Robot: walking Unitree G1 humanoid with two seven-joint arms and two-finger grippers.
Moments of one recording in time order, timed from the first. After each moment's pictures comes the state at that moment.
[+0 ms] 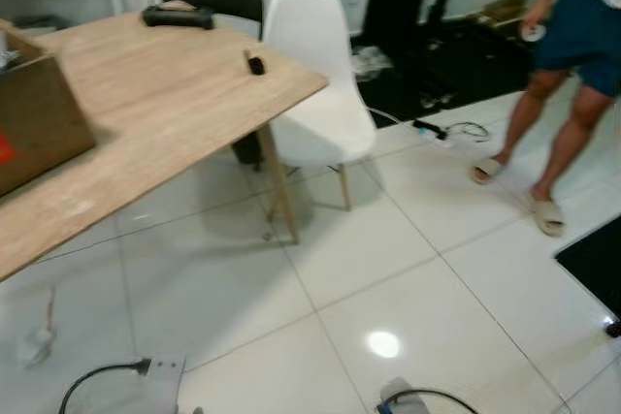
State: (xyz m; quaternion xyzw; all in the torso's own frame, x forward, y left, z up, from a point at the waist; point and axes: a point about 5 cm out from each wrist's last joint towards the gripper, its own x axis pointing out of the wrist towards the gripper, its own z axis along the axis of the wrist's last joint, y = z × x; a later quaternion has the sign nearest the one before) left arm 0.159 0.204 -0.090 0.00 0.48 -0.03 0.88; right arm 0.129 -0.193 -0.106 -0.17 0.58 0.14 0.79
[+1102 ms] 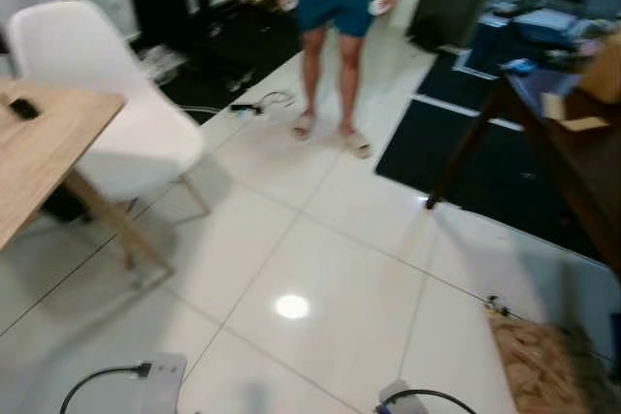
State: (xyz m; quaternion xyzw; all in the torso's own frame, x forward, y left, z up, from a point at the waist) left arm 0.154 0.207 -0.092 0.02 0.48 -0.03 0.88; right arm 0.134 -0.188 -0.105 -0.17 0.57 0.14 0.79
